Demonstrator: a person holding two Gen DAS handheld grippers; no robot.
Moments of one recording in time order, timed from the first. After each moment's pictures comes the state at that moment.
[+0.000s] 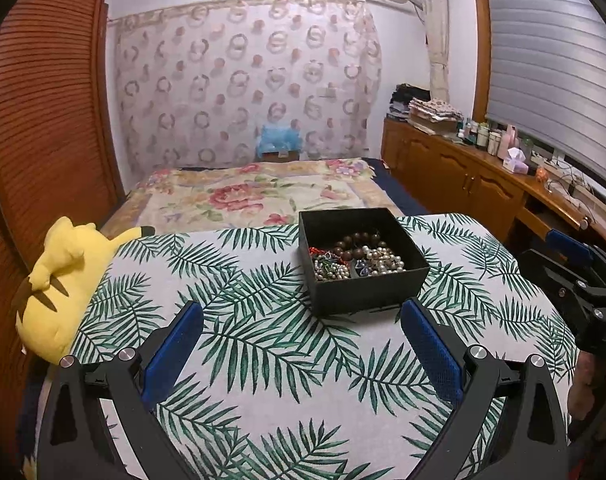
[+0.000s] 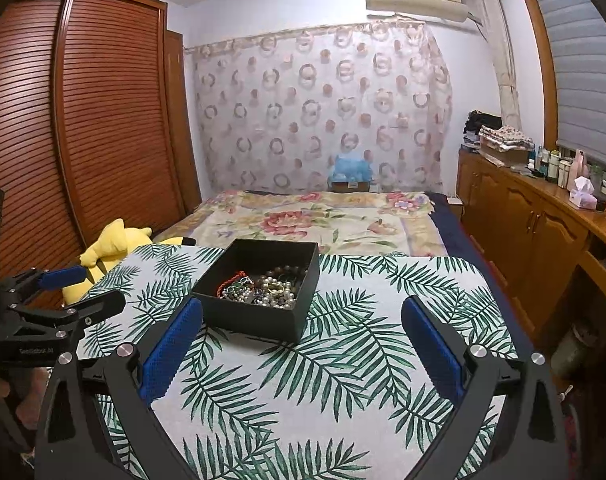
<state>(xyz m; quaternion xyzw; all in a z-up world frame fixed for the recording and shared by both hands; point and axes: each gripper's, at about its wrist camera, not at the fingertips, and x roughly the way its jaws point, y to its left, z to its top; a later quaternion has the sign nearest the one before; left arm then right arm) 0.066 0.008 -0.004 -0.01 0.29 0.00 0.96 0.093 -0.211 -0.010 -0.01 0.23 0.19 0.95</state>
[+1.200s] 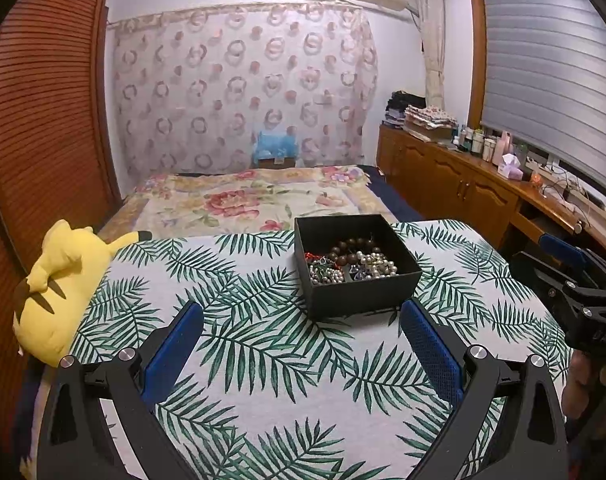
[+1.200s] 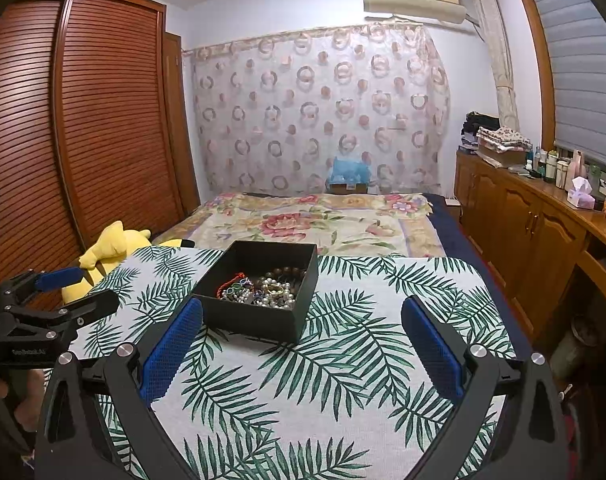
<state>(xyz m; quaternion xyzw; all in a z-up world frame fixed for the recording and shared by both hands) 0.059 0.003 0.005 -0.01 0.28 -0.01 0.96 0.090 -0.215 -0.009 -0.01 0.23 0.19 0.96</state>
